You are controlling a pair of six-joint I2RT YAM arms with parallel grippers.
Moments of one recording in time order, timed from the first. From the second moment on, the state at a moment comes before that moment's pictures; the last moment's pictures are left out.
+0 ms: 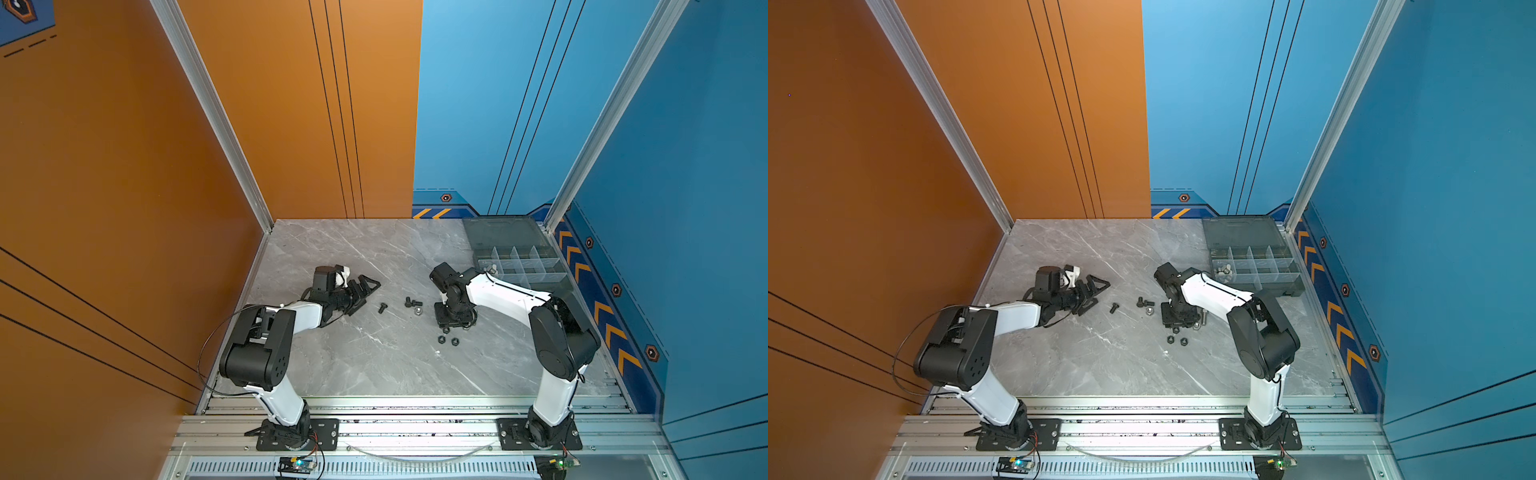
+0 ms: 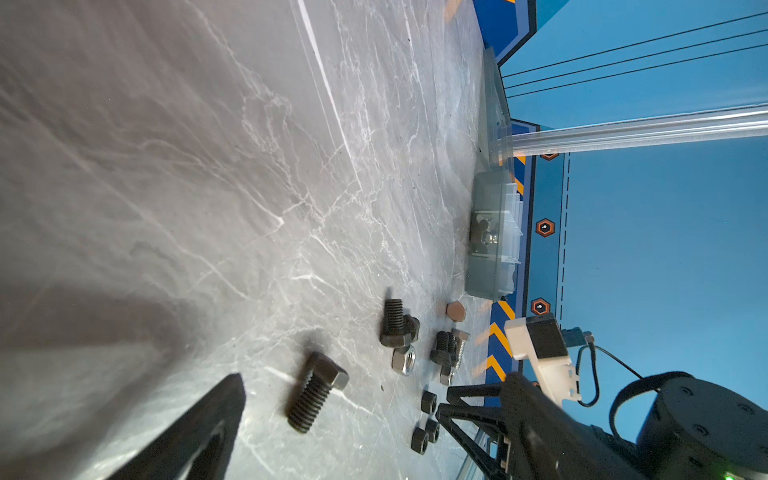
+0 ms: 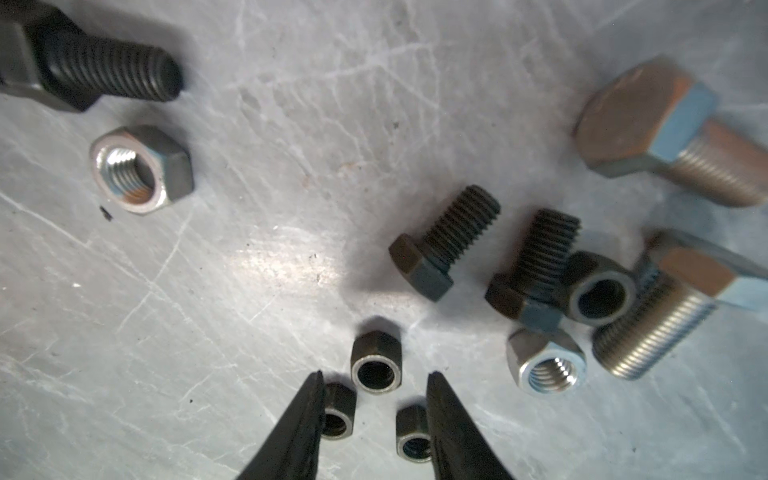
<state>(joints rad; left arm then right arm) -0.16 1.69 0.73 0.29 0.65 -0.91 0.60 1.85 1.27 -0.90 -0.04 0.50</state>
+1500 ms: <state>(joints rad) -0.17 1.72 0.75 0.29 0.65 -0.91 0.60 1.89 1.25 -0.87 -0.03 0.48</state>
